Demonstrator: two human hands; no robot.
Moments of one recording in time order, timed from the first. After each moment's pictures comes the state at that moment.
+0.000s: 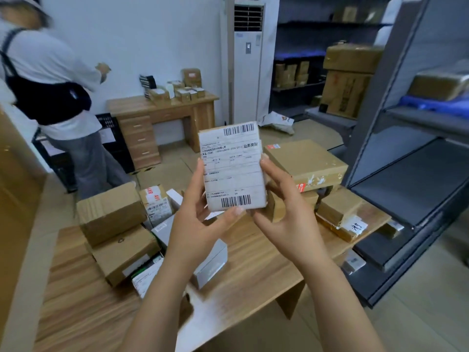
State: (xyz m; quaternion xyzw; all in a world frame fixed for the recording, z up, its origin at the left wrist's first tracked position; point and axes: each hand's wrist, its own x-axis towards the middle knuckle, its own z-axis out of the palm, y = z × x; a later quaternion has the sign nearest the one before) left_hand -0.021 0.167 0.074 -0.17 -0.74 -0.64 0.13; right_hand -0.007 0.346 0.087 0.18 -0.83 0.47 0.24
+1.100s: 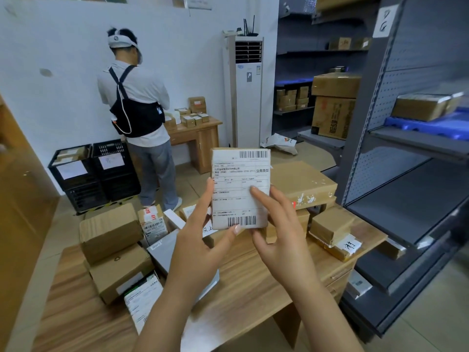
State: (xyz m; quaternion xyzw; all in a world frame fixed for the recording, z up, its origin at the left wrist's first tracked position) left_hand 0.016 0.216 0.090 -0.17 -0.78 -0.57 0.19; right_hand 0.011 0.381 0.082 0.19 -0.82 0.43 0.33
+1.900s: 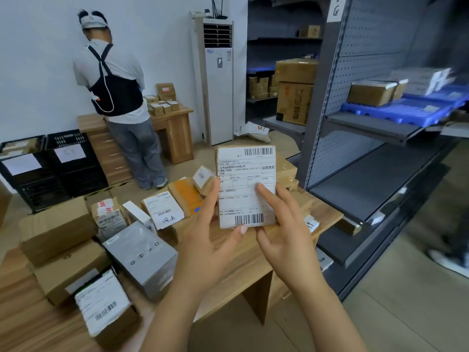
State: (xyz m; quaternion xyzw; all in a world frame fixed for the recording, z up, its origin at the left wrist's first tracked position) left_hand 0.029 0.307 0.067 -0.20 -0.79 -0.56 0.15; right_hand 0.045 0.472 0.059 0.12 -0.86 0.37 0.33
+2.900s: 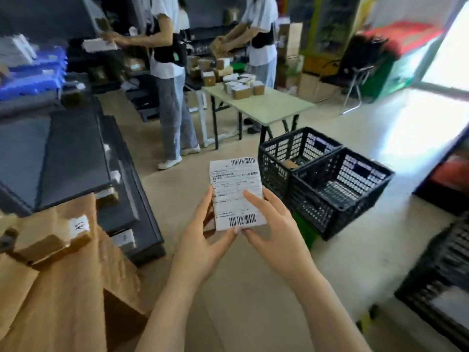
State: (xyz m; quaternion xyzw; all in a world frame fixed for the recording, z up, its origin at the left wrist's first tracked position) left_hand 0.151 0.373 0.016 -0.64 -0.51 -0.43 -0.37; right_hand 0.323 0.371 0.000 -0.54 -0.70 0.19 0.43
